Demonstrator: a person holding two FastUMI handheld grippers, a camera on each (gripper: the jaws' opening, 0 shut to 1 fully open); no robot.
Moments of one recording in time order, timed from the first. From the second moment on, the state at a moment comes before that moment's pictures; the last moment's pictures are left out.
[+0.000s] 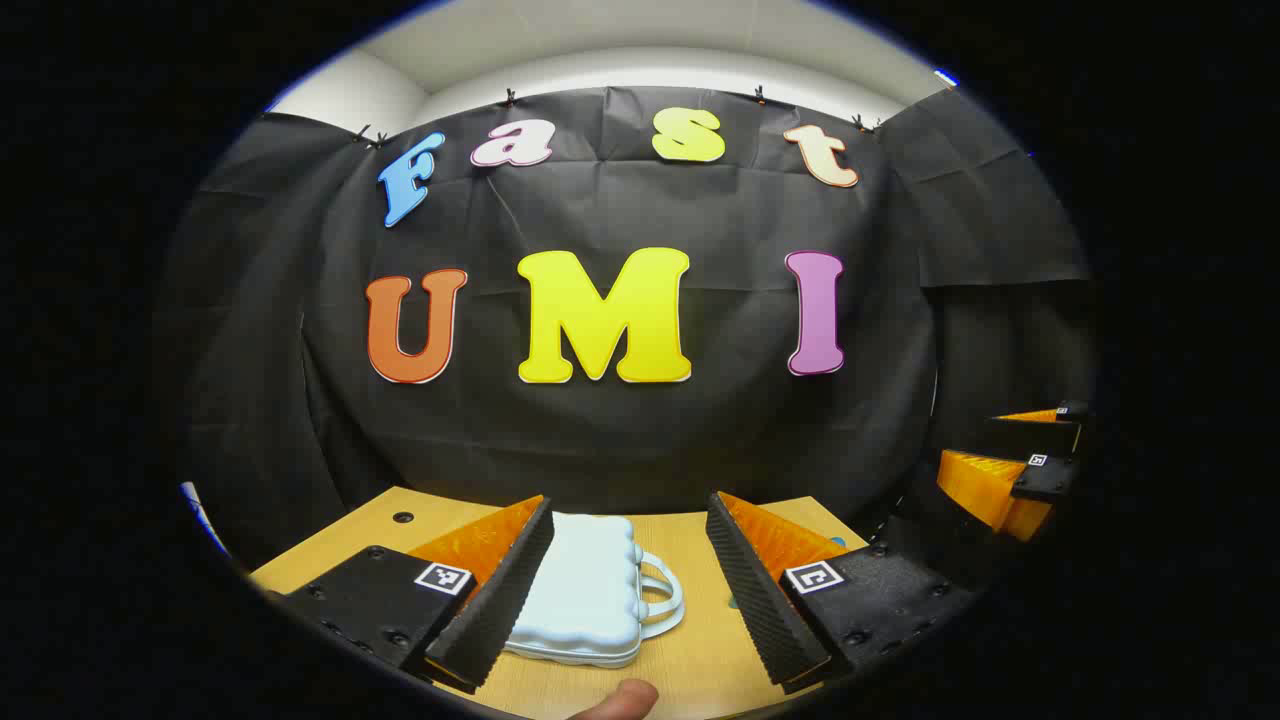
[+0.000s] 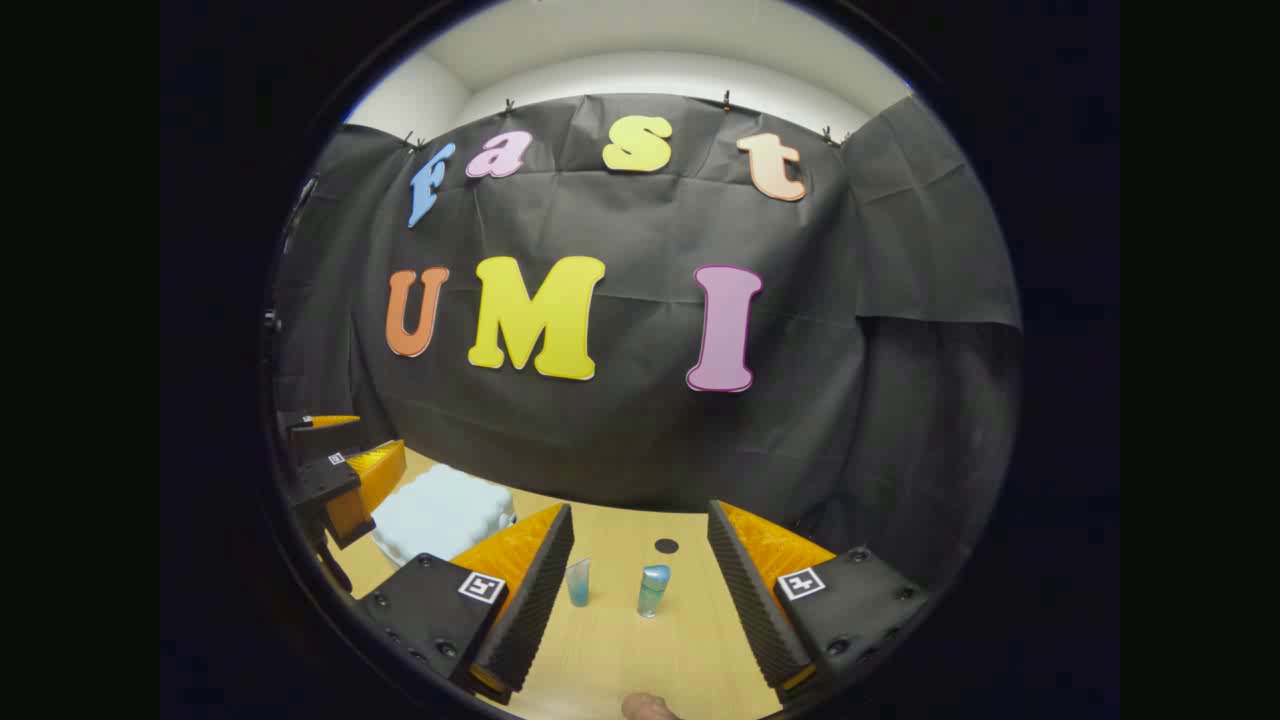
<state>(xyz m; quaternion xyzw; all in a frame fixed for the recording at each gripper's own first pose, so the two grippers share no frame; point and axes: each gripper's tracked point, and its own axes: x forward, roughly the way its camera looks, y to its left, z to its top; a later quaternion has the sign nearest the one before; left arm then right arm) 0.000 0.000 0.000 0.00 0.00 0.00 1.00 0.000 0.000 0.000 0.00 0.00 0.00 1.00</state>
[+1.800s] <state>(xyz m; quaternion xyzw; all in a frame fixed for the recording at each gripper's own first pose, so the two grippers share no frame) 0.099 -0.006 -0.194 0.44 0.11 0.01 0.89 0.052 -0.122 -0.060 0.01 0.05 -0.08 1.00</state>
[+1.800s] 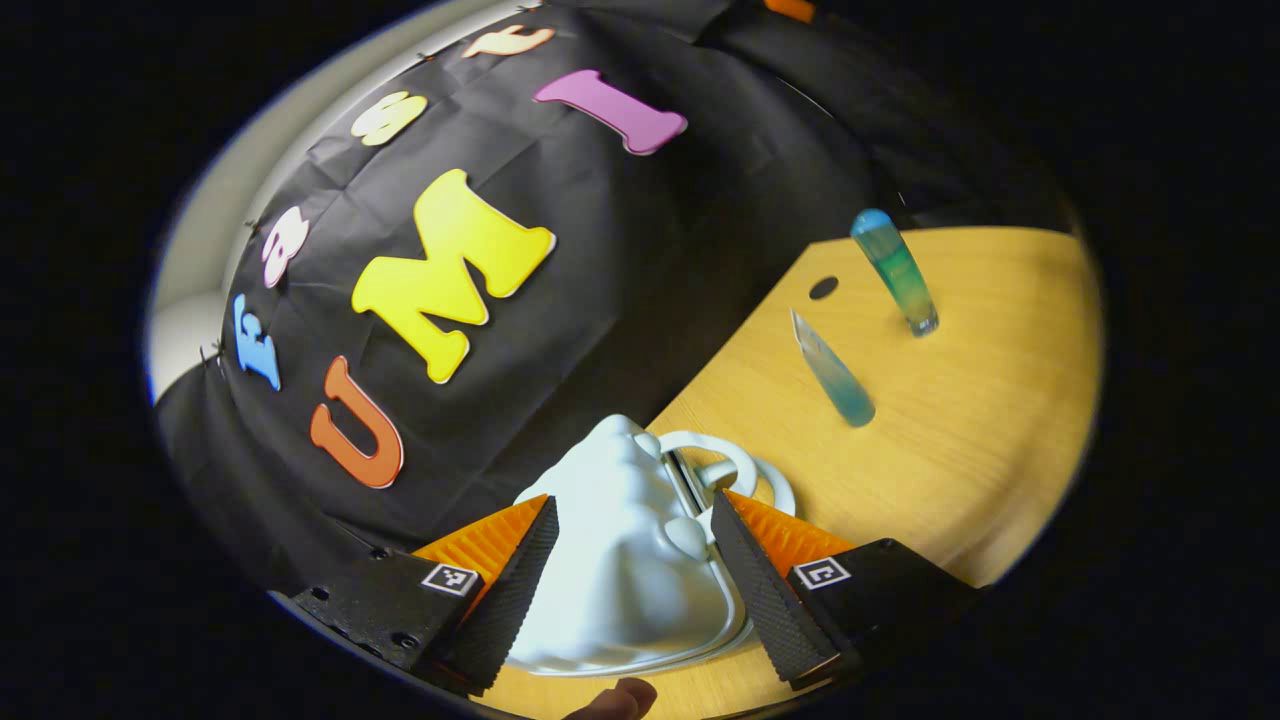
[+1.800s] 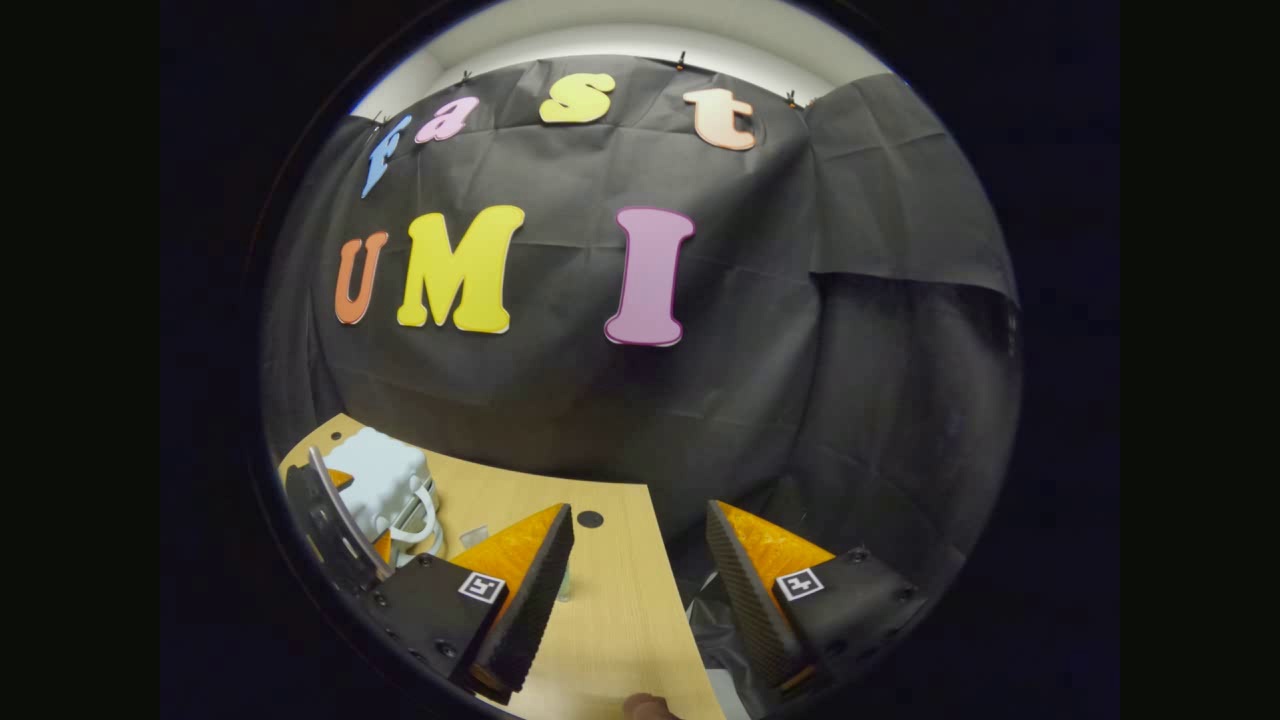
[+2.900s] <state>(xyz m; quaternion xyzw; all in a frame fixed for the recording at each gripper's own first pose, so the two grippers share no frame) 0.153 -0.021 -0.250 0.66 0.18 -0.01 0.73 0.070 -0.173 -0.134 0.03 0.11 -0.07 0.99</state>
